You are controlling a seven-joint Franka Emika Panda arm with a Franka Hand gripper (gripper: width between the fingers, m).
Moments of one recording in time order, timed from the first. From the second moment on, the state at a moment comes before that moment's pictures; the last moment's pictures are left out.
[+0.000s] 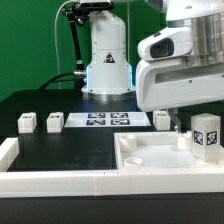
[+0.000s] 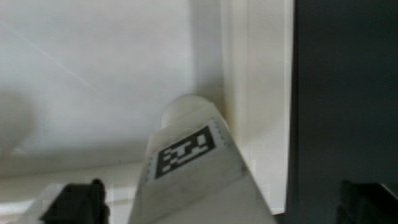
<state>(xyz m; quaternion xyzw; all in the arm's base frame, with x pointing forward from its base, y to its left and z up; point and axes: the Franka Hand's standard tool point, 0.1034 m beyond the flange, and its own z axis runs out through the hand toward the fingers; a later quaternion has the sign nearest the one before) 0.620 0.121 0.081 -1.00 -0.04 -0.01 0.07</state>
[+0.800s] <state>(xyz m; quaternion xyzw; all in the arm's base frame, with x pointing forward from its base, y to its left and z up) 0.620 0.113 0.077 -0.99 -0.12 -0.01 0.07</state>
